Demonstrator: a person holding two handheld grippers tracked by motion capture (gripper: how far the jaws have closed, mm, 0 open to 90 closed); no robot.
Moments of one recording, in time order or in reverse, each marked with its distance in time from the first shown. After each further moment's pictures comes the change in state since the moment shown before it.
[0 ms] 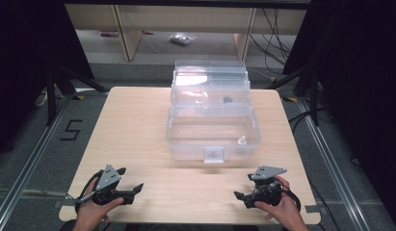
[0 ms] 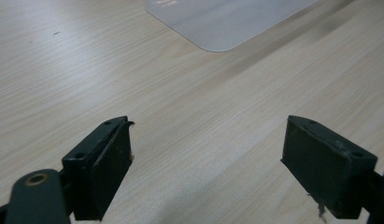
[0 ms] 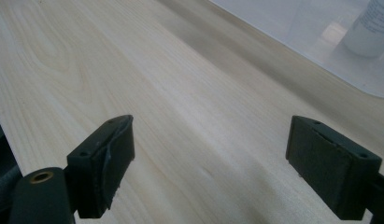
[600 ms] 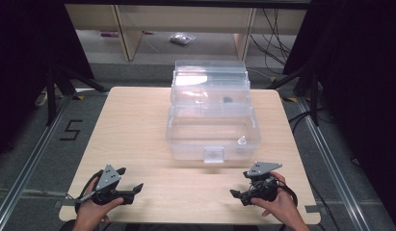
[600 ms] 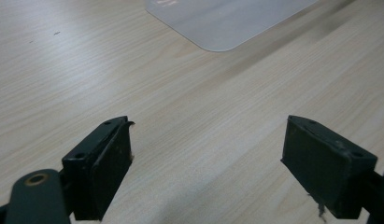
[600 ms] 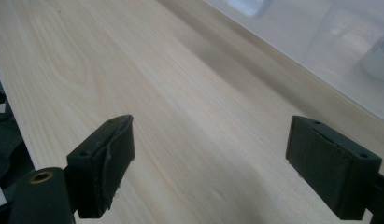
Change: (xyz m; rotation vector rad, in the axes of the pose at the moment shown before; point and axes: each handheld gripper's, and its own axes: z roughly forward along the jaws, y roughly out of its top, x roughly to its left) left arm 0.000 0.000 0.000 -0.005 0.000 -0.005; right arm 0.003 0.016 0.001 0.014 0.035 -0.011
